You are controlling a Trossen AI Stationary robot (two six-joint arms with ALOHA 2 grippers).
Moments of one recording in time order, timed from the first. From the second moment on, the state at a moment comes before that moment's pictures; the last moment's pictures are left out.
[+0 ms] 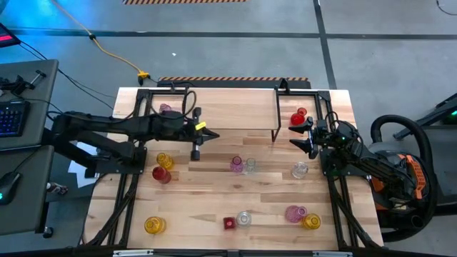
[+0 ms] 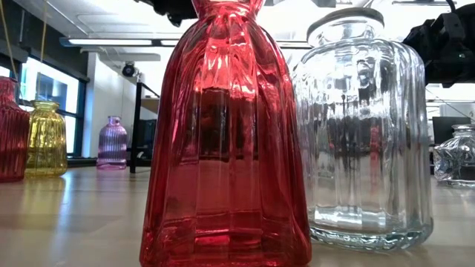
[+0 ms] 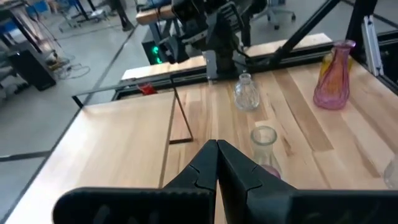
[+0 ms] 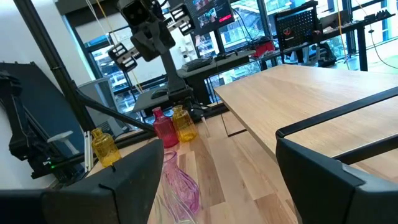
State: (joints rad) left arm 0.01 1.17 0.91 -0.08 -0.09 0.21; right arm -0.56 0.01 0.01 0.07 -0.47 0.34
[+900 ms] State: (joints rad) left arm -0.05 1.42 0.96 -0.11 0.01 0.30; right arm -0.56 0.01 0.01 0.07 -0.47 0.34
